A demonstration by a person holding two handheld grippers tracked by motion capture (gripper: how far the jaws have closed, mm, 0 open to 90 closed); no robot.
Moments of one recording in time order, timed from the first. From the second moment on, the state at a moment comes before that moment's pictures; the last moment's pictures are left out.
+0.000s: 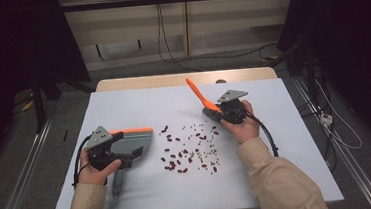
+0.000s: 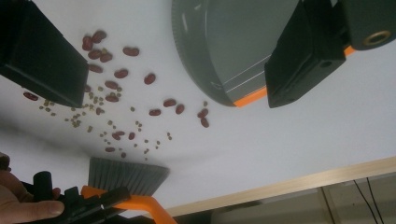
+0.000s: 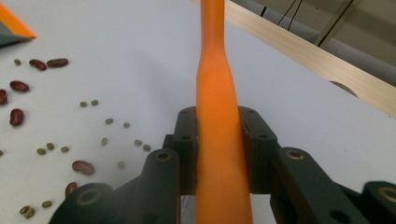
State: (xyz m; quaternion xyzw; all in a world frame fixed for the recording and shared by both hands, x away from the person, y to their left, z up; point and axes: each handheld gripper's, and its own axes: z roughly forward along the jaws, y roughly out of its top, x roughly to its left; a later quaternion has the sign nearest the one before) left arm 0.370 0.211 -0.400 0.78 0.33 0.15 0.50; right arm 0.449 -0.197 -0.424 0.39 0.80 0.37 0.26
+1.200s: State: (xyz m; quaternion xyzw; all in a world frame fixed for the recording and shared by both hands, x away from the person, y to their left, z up) left arm 0.360 0.221 -0.402 0.79 0.33 0.15 0.49; right arm 0.381 -0.156 -0.422 0.29 0.85 0.37 0.23
